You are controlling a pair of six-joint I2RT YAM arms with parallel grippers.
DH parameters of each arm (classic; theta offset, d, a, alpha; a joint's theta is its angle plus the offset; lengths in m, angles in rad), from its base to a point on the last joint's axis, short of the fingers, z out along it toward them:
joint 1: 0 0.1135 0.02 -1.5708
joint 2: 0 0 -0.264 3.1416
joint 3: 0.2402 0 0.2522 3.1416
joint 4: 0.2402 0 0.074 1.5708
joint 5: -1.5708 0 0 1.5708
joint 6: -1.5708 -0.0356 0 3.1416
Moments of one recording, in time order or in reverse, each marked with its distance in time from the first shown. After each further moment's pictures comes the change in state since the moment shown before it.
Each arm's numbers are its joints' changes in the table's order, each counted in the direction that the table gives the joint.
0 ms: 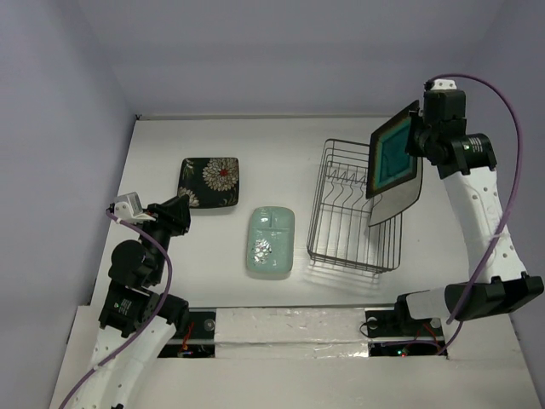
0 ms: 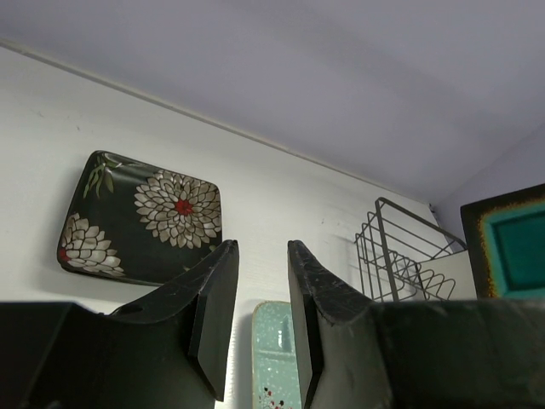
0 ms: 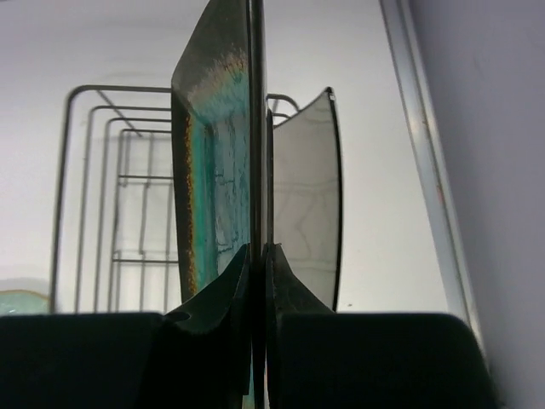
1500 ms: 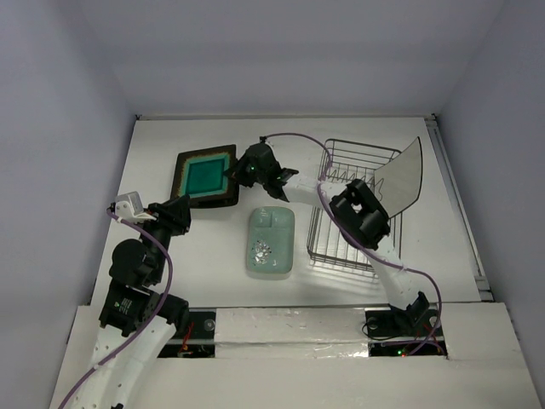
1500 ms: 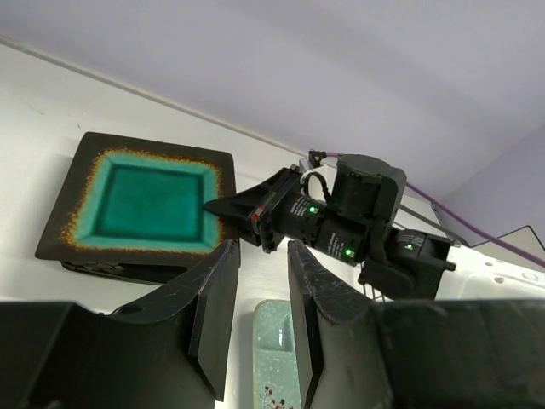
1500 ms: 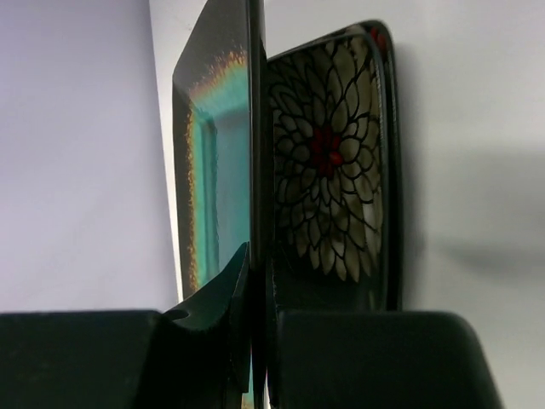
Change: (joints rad) left arm 0.000 0.007 0.000 0.000 0.000 0.000; right arm 0.645 0.985 0.103 -1.100 0.343 -1.006
